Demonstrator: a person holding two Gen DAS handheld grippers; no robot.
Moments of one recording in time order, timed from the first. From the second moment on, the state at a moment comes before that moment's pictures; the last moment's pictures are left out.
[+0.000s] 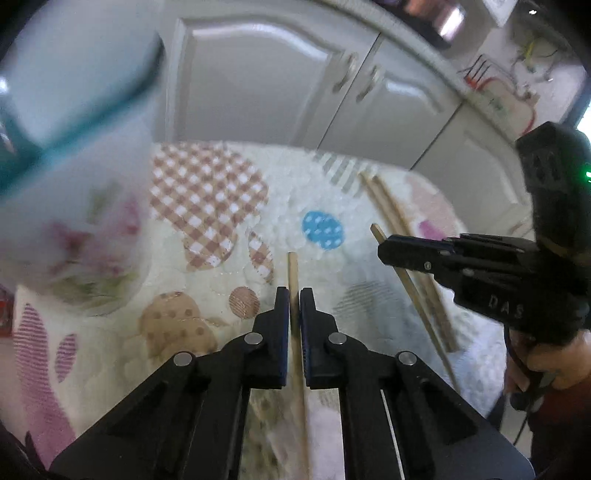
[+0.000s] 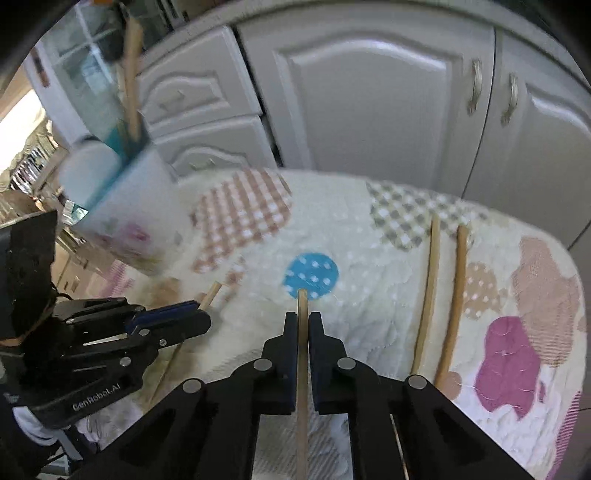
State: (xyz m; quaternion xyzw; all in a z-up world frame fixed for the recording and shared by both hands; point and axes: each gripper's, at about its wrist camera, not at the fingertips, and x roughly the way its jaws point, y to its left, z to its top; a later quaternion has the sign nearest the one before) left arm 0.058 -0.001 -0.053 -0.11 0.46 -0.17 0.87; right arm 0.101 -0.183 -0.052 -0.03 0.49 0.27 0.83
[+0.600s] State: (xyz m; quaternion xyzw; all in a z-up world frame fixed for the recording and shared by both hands) left arm -0.021 0.069 0.076 -0.15 0.31 -0.20 0.92; right arm 0.048 -0.194 0.079 0.03 0.35 0.34 0.87
